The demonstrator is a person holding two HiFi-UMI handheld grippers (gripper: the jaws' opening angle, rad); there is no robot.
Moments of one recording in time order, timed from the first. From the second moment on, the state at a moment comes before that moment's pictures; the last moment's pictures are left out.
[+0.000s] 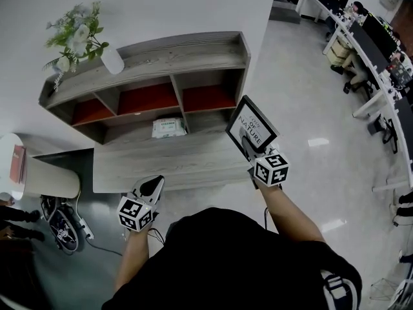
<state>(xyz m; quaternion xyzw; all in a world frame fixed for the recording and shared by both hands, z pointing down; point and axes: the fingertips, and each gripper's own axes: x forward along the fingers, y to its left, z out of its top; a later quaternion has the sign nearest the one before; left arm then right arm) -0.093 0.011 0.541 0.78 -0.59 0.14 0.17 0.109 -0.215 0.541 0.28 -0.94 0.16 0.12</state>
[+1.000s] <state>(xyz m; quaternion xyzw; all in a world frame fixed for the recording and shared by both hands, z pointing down) -0.103 -0.018 0.536 0.78 -0.59 0.13 0.17 0.111 -0.236 0.541 0.29 -0.94 0.16 0.12</state>
